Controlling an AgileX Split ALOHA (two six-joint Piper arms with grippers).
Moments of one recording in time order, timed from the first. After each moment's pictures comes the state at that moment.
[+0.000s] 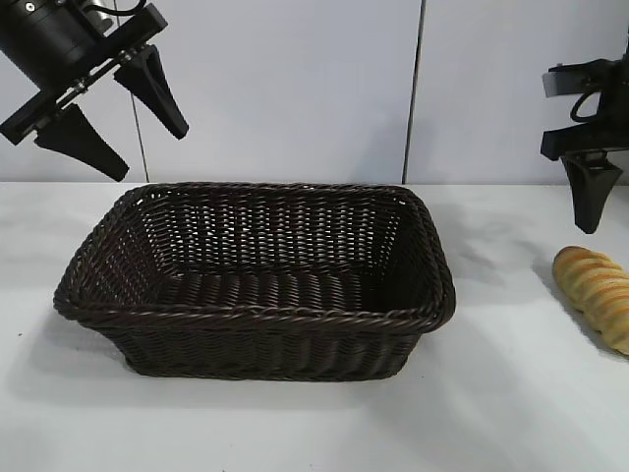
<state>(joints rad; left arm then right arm) -0.14 1.97 -1.59 -0.66 1.15 0.16 0.02 1.96 -1.52 -0.11 1.16 -0.03</state>
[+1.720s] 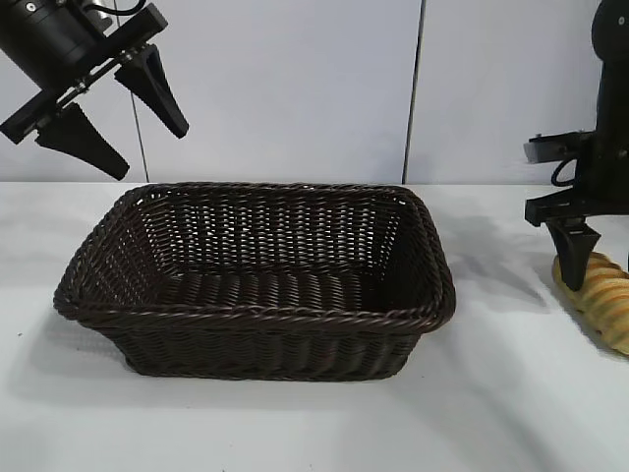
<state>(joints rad) -0.14 1.97 -1.59 -0.66 1.13 0.16 0.02 2.14 -1.52 -0.15 1.10 -0.02</state>
